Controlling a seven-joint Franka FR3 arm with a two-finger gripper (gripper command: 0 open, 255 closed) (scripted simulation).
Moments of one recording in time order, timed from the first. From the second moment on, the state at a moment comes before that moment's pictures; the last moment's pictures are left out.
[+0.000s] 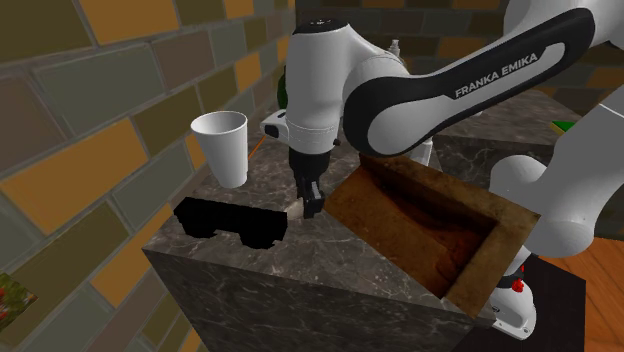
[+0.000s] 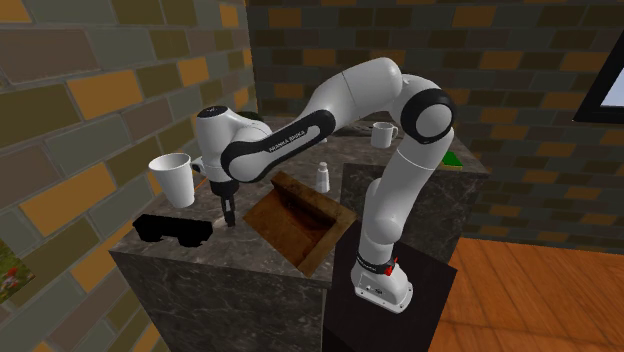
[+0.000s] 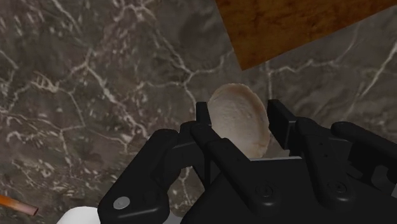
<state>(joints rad) 0.46 -0.31 0.27 -2.33 0.00 2.09 -0.32</state>
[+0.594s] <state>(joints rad) 0.45 -0.32 0.27 -2.32 0.00 2.09 -0.32</state>
